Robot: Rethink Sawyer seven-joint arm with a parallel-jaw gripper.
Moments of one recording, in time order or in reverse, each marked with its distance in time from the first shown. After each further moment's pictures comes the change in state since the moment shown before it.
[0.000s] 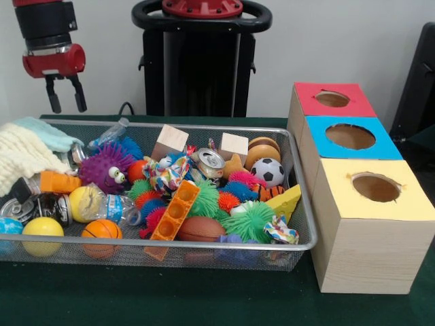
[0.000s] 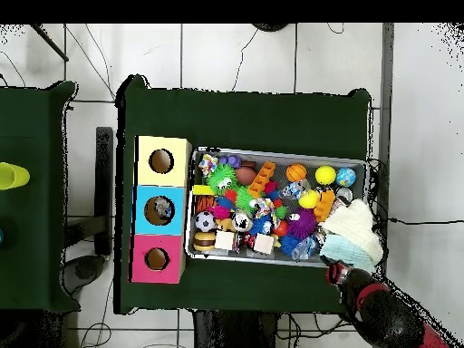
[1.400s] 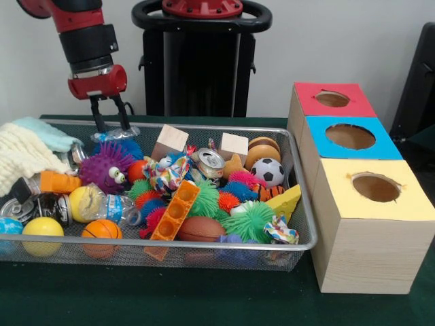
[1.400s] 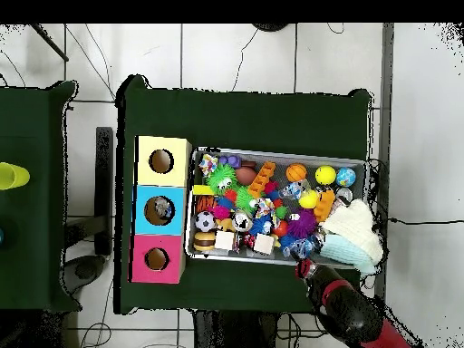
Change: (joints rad) arm 0.060 0.169 -0.041 0.067 0.077 -0.203 0.001
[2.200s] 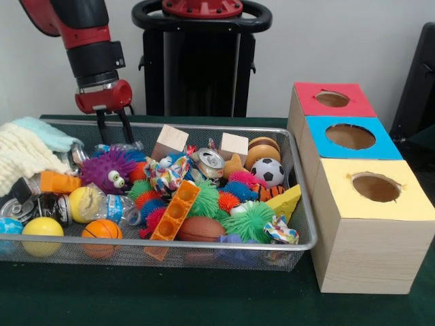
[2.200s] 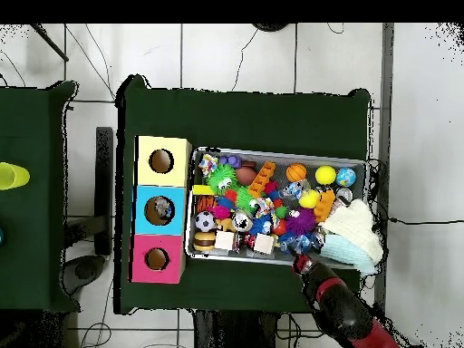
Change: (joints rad) arm -0.032 0.108 0.009 -0.016 0.000 -0.112 0.000
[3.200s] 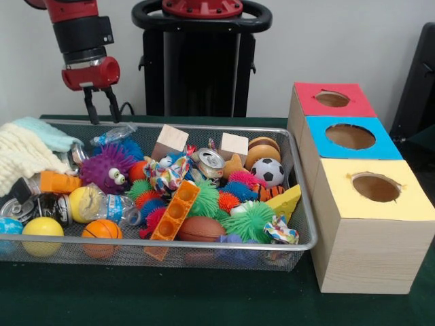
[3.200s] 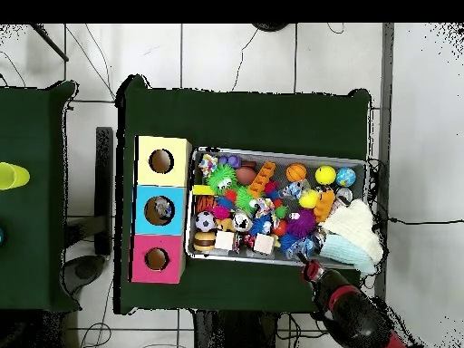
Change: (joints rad) arm -0.003 -0.160 -0.001 0.068 0.071 0.085 0.000
